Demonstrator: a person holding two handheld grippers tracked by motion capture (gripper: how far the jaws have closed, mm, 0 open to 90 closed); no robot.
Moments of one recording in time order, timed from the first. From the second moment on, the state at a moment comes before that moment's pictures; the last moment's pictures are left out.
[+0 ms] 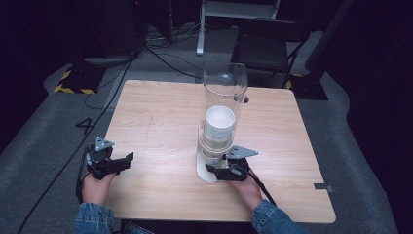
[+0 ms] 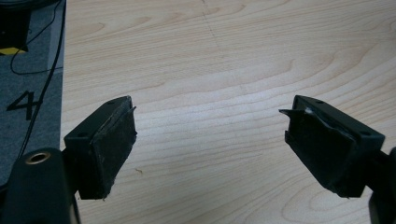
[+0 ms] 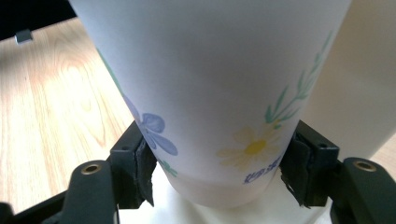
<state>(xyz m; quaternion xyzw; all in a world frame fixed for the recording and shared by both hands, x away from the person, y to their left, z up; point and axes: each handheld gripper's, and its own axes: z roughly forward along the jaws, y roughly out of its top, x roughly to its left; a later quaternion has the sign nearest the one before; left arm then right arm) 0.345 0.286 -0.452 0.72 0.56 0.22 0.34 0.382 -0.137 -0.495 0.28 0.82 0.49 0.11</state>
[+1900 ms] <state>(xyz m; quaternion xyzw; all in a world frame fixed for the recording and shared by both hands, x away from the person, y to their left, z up) 0.393 0.244 -0.448 0.74 0.53 0.20 0.35 0.358 -0.206 -0.483 0.34 0.81 0.44 0.16</state>
